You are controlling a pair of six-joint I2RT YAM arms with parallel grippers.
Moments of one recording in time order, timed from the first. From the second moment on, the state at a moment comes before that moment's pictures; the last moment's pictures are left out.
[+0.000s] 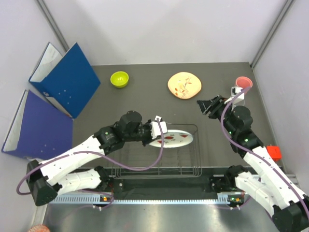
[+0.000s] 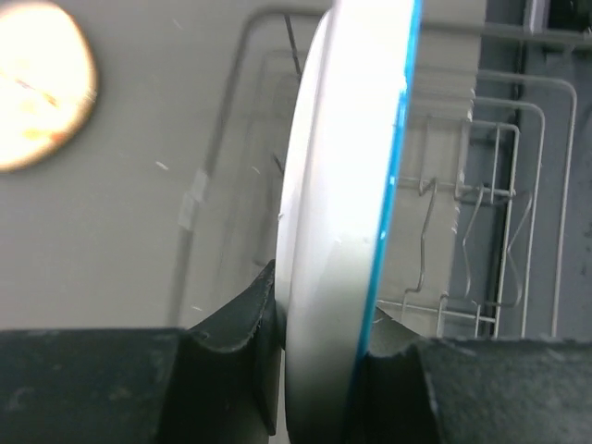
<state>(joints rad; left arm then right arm) -0.91 1.02 0.85 -0.35 0.30 0.39 0.39 0.76 0.63 0.06 -0.02 0.65</state>
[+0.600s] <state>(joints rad) -0.77 1.16 1.27 -0.34 0.18 0.17 0.39 0.59 0.84 -0.02 -0.02 0.70</state>
